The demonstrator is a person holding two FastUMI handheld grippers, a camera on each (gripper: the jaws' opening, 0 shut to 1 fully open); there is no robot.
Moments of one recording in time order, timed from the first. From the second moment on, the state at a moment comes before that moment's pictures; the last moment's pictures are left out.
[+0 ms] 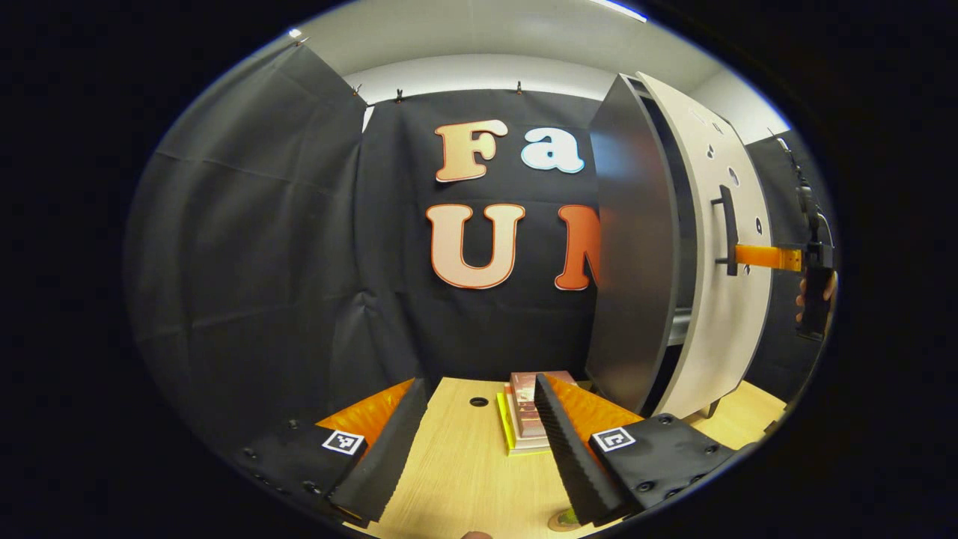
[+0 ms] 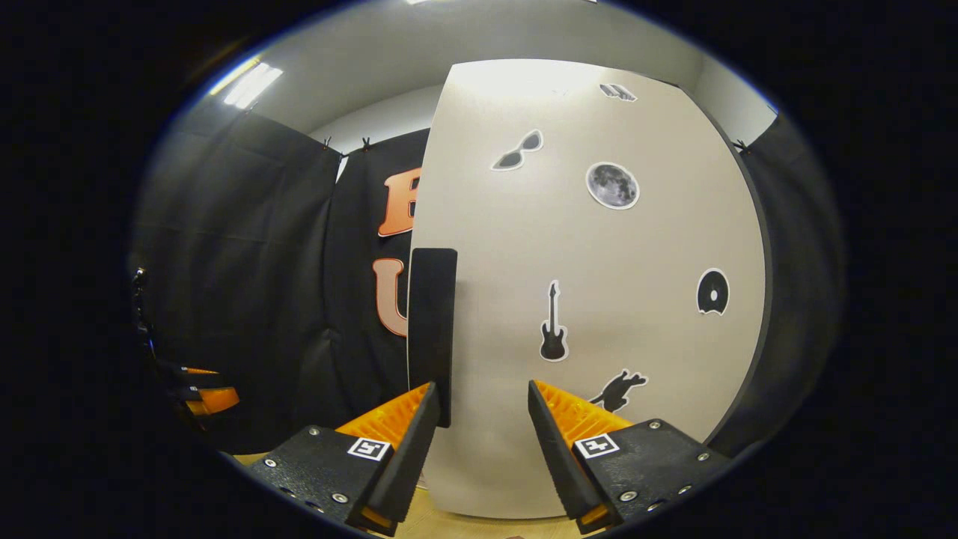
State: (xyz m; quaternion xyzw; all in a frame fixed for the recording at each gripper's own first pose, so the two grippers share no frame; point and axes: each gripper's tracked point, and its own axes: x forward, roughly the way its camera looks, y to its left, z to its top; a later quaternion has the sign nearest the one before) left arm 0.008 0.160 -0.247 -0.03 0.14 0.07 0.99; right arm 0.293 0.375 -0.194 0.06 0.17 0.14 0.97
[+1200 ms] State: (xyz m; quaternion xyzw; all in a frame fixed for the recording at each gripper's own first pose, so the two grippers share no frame) left arm -0.011 -0.036 -0.049 -0.04 0.02 0.01 1.00; right arm 0.095 0.160 -0.047 0.03 0.08 0.04 1.00
